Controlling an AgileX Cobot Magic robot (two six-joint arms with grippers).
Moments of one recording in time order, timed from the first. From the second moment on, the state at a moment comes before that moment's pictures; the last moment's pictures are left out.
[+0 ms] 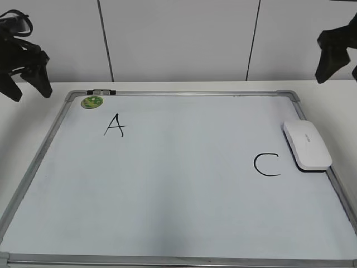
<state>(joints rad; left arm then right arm) 0.00 2.11 -1.85 -0.20 1.21 0.07 -0.01 1.79 -1.64 0.09 1.21 -0.14</state>
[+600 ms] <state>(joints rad) -0.03 1.67 -1.77 -0.13 1.24 0.06 -0.01 1.54 -1.64 0.09 1.24 -0.14</state>
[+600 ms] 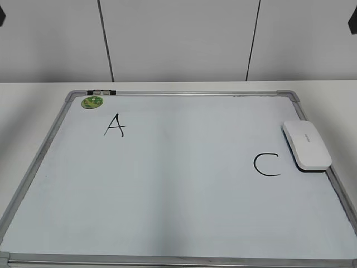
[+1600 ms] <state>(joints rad) -0.03 0.72 -1.09 -0.15 1.27 0.06 -0.01 0.60 -0.97 0.12 1.26 -0.12</state>
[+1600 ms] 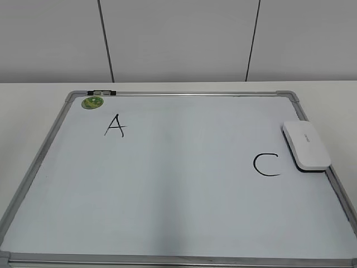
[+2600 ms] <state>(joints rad) -0.03 0.28 -0.56 -0.07 1.23 0.05 -0.01 0.20 -0.53 0.02 1.18 -0.12</state>
